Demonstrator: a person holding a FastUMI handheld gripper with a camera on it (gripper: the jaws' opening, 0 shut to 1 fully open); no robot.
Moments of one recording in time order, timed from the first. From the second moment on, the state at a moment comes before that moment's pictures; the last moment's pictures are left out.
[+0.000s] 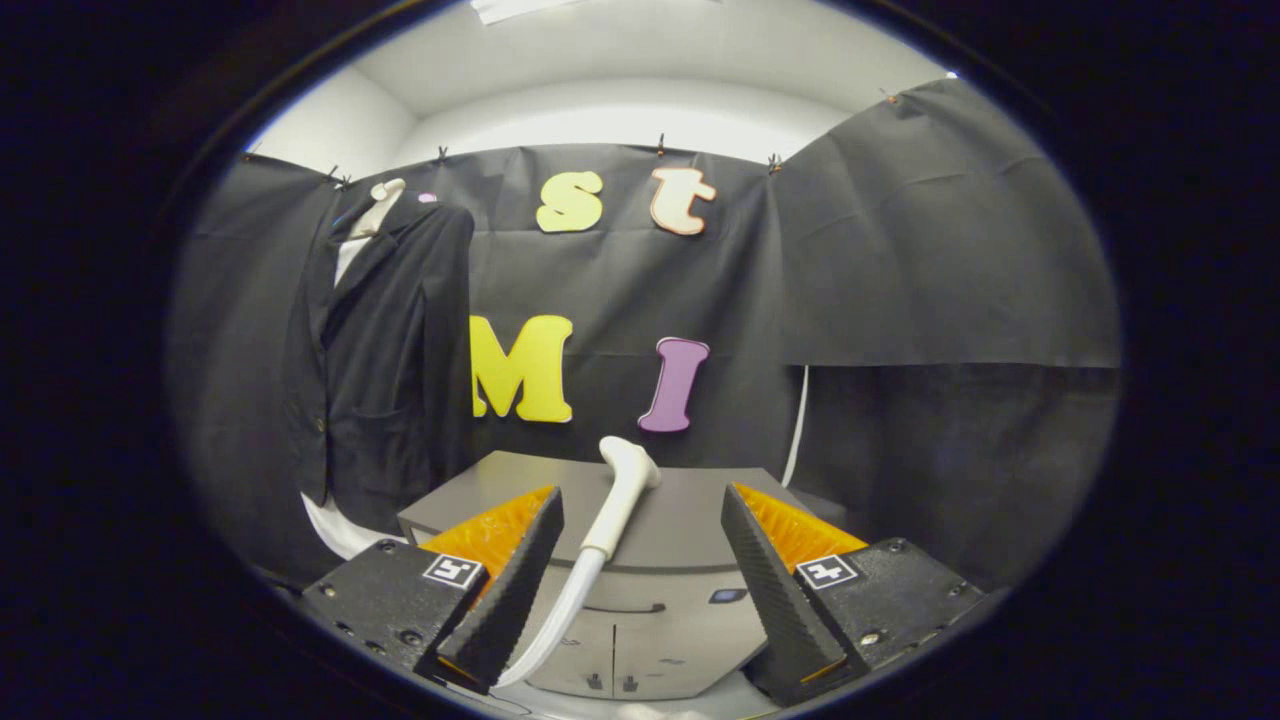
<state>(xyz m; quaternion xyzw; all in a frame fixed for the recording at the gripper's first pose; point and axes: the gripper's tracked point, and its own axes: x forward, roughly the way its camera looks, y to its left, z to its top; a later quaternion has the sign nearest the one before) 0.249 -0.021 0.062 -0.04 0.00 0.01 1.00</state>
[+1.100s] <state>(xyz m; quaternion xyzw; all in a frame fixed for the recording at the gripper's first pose) 0.461 -0.004 -0.037 -0.02 0.22 0.01 0.98</state>
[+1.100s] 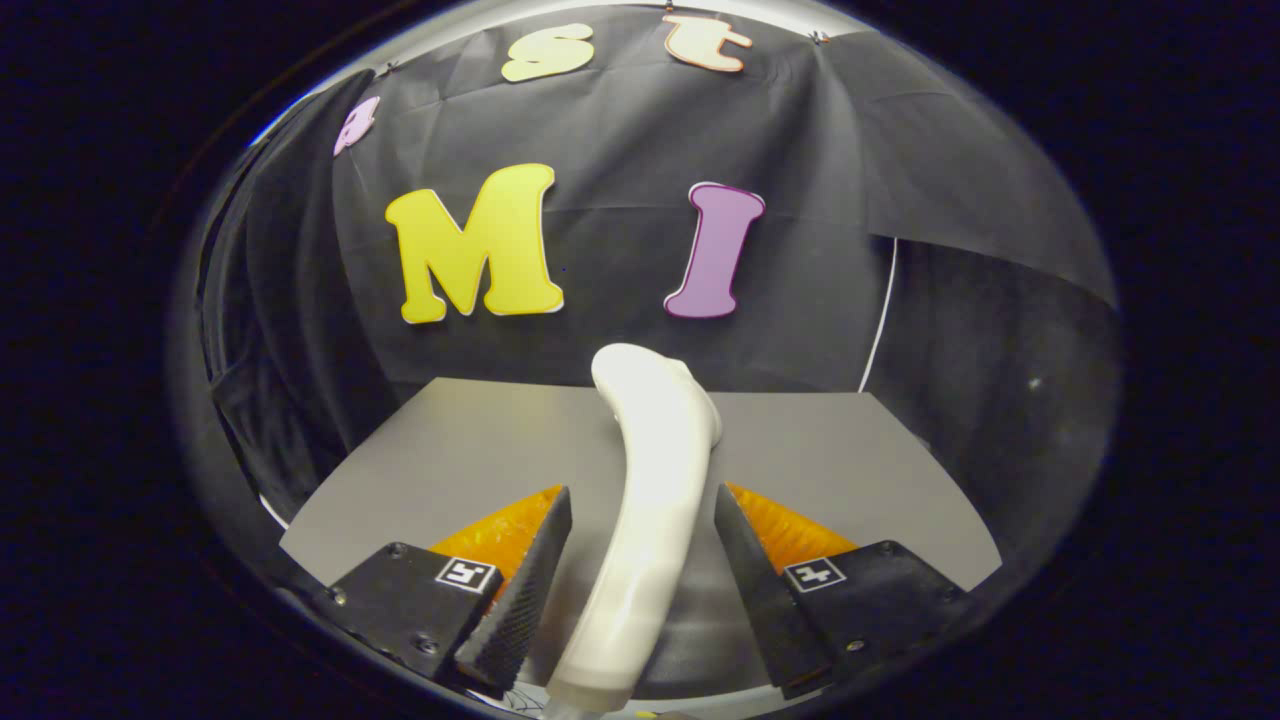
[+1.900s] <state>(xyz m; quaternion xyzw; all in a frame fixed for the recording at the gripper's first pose) 0.445 -0.003 -0.037 0.03 0.24 -0.06 0.97</state>
